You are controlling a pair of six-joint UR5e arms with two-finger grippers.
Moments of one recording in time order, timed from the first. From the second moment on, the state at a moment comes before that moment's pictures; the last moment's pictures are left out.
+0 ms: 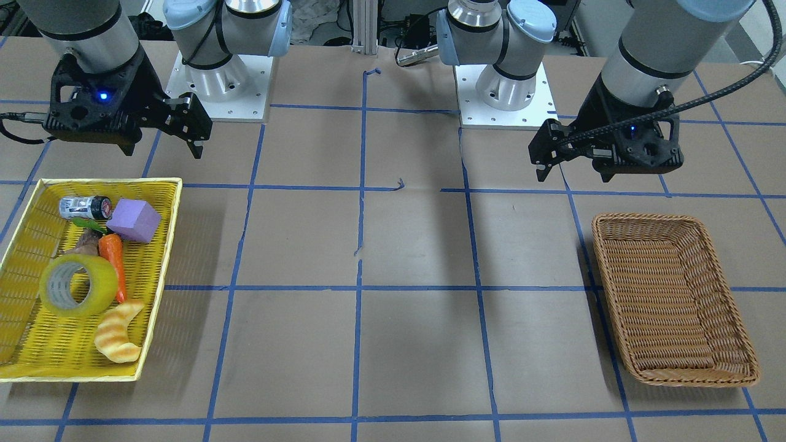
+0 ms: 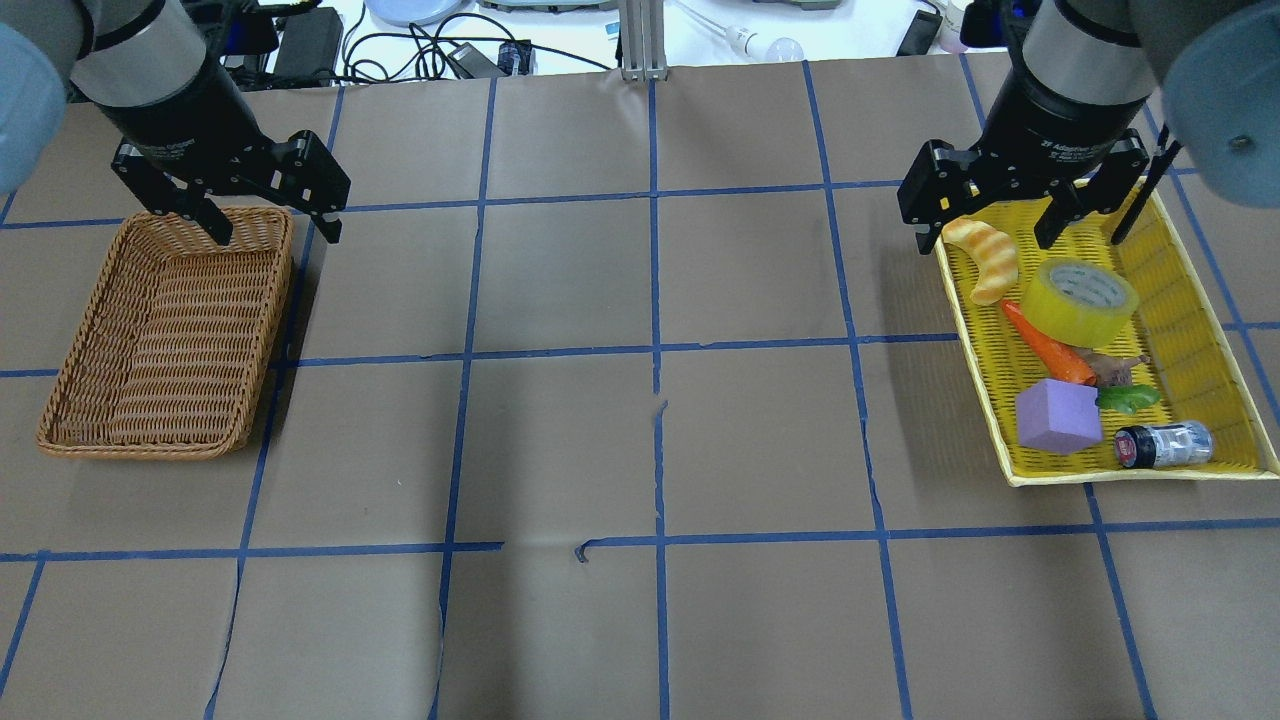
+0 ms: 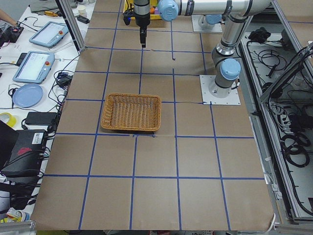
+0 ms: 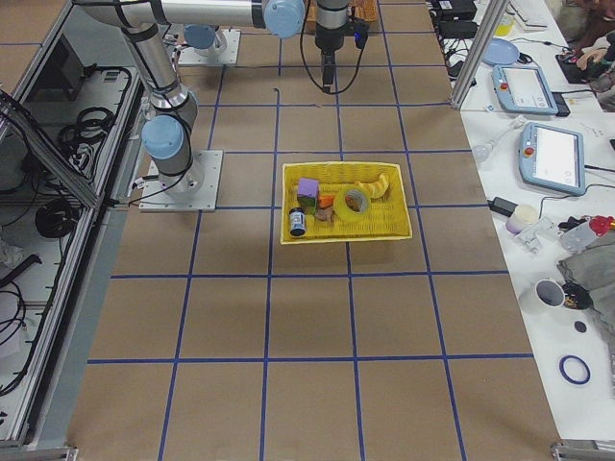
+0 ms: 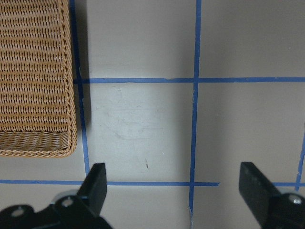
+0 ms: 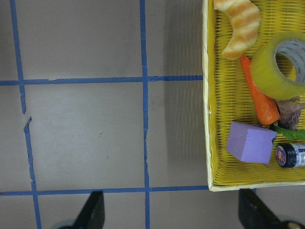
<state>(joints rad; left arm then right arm) -1.48 -1.61 -1.53 -1.59 1.61 0.09 1.53 -1.60 1.61 -1.56 -1.59 -0.03</state>
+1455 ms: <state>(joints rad) -1.51 -1.61 -1.54 -1.58 1.58 0.09 1.53 -1.60 1.61 -1.54 -1.60 -0.02</state>
